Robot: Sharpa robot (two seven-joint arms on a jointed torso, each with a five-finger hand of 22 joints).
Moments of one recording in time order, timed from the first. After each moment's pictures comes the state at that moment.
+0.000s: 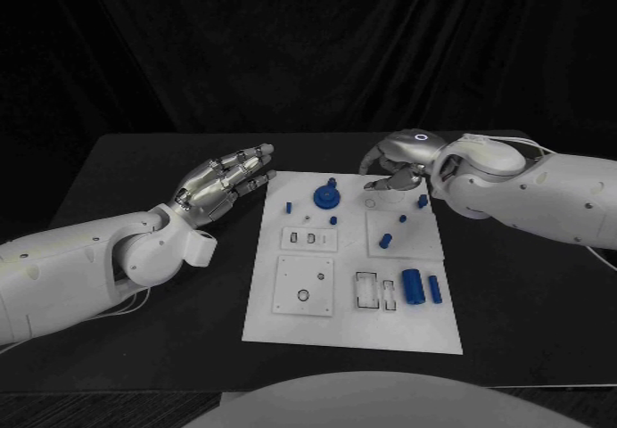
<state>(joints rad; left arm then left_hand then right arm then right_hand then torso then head) 1.21 -0.86 -0.21 1.46 -0.03 0.19 0.63 1.47 0.27 -0.06 0.13 0.66 0.36 0.15 0.16 0.05 0.03 0.13 0.03 0.01 0.00 0.14 0.00 0.00 0.15 0.01 0.24 0.01 0.01 1.34 -0.82 -0.21 1.36 -1.59 -0.34 0.07 1.27 -0.10 0.16 0.18 0.16 0.84 0.05 0.19 0.39 1.47 -0.03 1.57 1.31 1.47 -0.09 1.57 1.31 0.01 1.47 0.03 1.56 1.31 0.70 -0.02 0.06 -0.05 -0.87</state>
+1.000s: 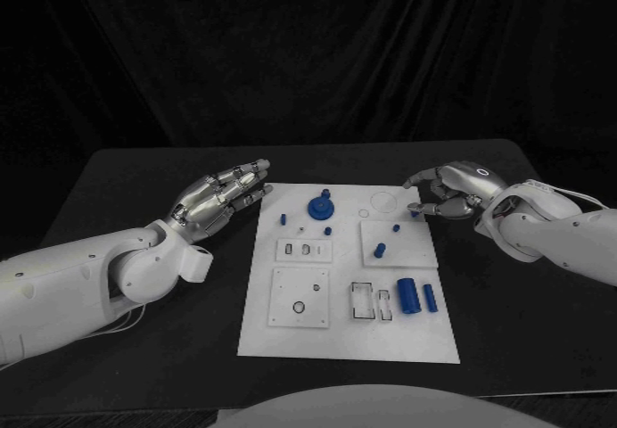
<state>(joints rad) 1.20 -0.86 -0.21 1.46 -0.03 0.20 0.63 1.47 0.27 -0.05 0.13 0.66 0.36 0.15 0.16 0.05 0.03 0.13 0.03 0.01 0.00 0.14 0.00 0.00 0.15 0.01 0.24 0.01 0.01 1.22 -1.00 -0.21 1.32 -1.40 -0.56 0.25 1.31 -0.15 0.16 0.29 0.25 0.73 0.05 0.19 0.35 1.46 -0.05 1.57 1.31 1.47 -0.10 1.54 1.31 0.01 1.47 0.01 1.57 1.31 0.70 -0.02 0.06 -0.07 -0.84</state>
